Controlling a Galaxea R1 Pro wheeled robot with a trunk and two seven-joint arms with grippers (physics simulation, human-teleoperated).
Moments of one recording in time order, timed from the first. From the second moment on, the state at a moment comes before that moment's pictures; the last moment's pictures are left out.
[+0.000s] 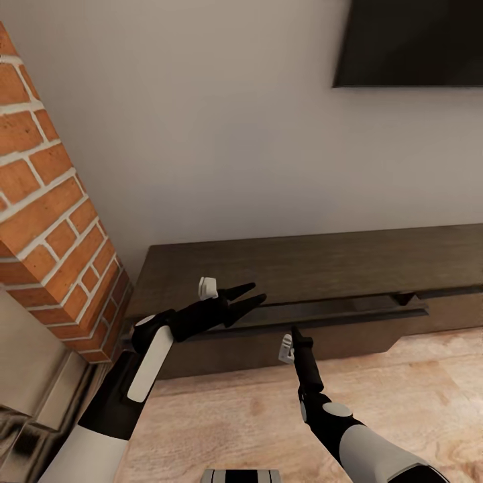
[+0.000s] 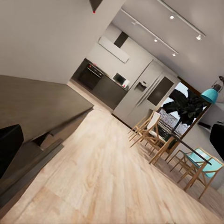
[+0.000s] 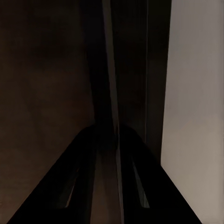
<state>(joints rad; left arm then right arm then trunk) -0.58 -0.05 -0.23 -1.41 0.62 0.52 -0.87 -0.69 0.08 0.29 -0.26 1.30 0.07 -0.81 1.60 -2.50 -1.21</state>
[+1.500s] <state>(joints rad) -0.58 -0.04 -0.23 -1.41 0.62 0.52 -0.87 -0.69 0.08 0.27 -0.26 1.29 0.08 -0.81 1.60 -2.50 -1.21</state>
